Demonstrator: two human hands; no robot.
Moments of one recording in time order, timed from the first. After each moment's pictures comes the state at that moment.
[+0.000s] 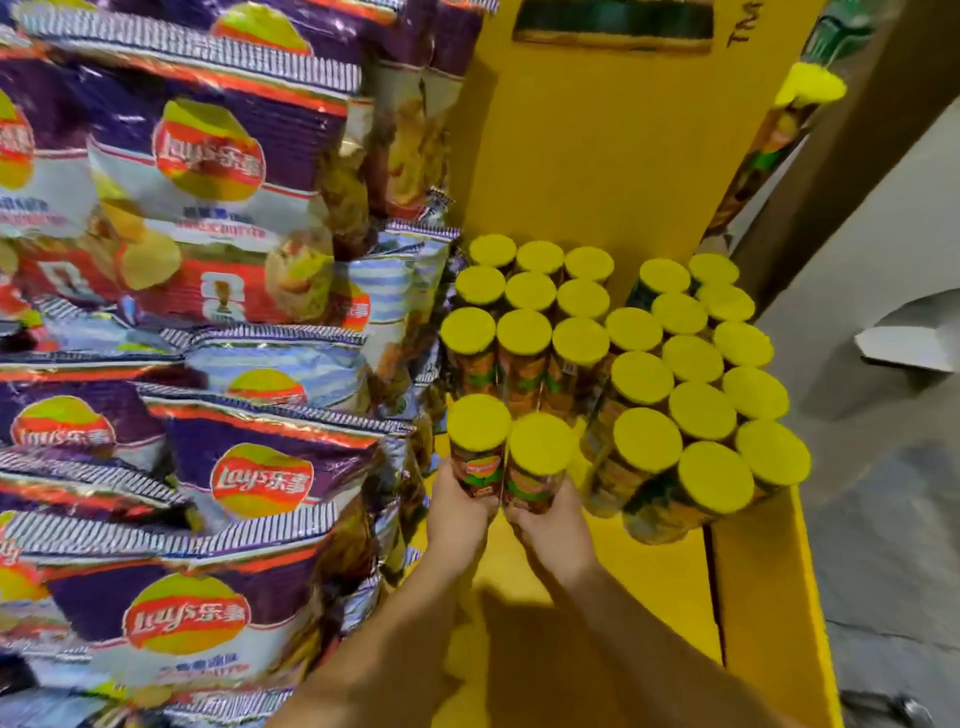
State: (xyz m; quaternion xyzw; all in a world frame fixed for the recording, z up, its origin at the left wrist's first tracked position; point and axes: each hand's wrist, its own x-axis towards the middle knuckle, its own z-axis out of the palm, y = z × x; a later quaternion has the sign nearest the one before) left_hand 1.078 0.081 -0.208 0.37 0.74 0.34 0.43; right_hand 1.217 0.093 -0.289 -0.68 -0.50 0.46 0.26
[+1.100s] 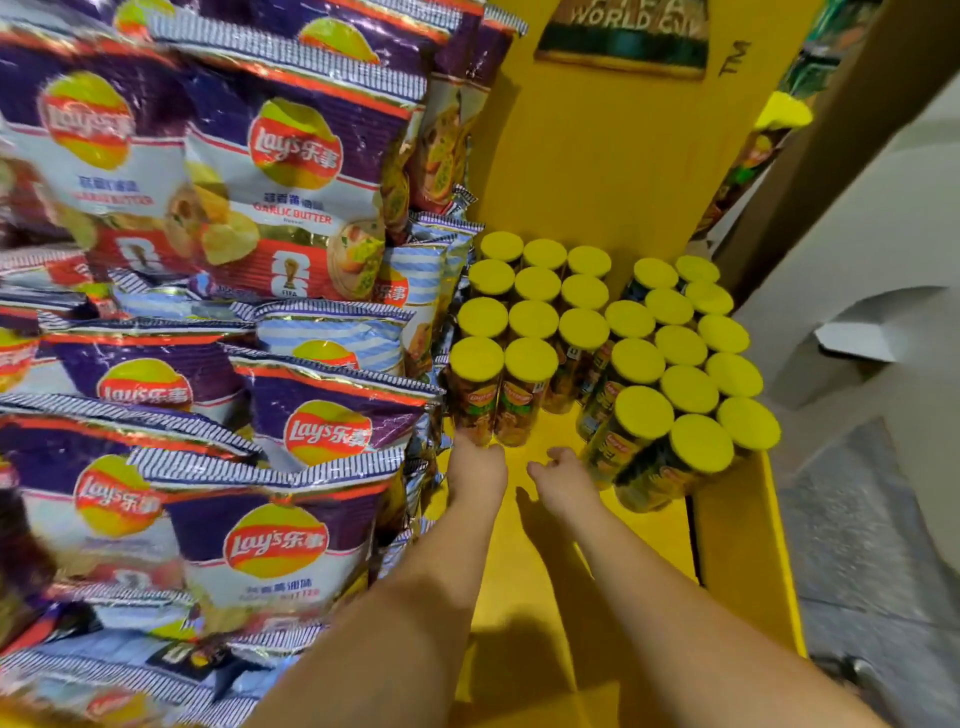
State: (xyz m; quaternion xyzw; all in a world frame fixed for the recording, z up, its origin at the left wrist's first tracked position) left_hand 1.080 0.083 -0.149 0.30 0.78 0.28 0.46; right_hand 1.193 0.092 -0.186 -0.76 -0.45 0.46 0.15
